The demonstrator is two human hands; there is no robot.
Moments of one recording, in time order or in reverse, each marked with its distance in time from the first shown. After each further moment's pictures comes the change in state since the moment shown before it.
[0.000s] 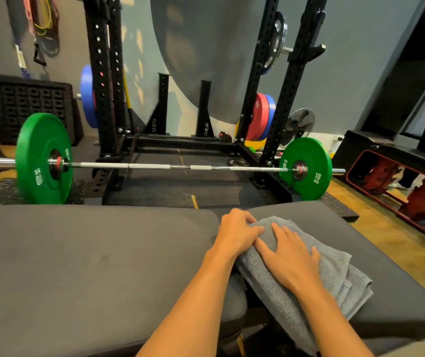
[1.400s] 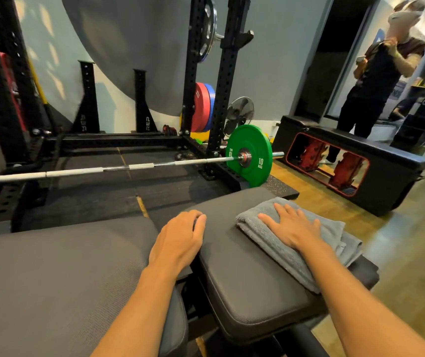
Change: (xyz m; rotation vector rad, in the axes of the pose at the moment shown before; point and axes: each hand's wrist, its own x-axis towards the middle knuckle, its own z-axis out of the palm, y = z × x) left_hand 0.024 -0.025 0.028 0.219 0.057 0.272; right_hand 0.089 0.137 -0.036 -0.166 -0.054 0.206
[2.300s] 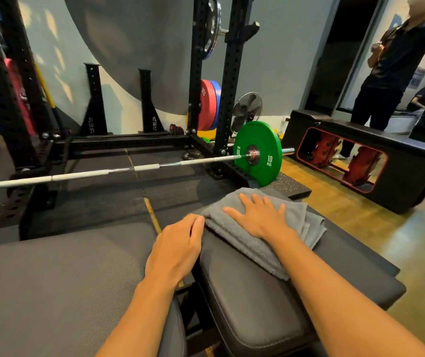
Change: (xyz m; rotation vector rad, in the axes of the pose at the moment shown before) left_hand 0.005 0.000 0.001 0.001 0.070 -0.032; right_hand 0.035 -0.075 0.007 0.036 -0.055 -0.217
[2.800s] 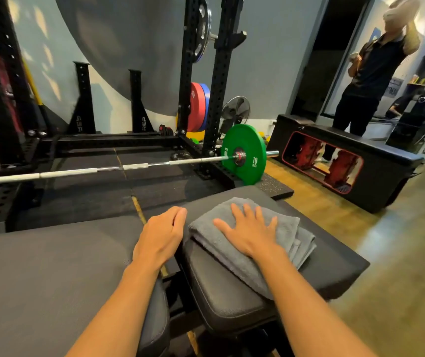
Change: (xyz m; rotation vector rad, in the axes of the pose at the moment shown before) left_hand -0.001 -0.004 -0.002 -0.038 -0.014 -0.005; right_hand -0.077 -0.001 -0.001 0.012 -0.003 0.043
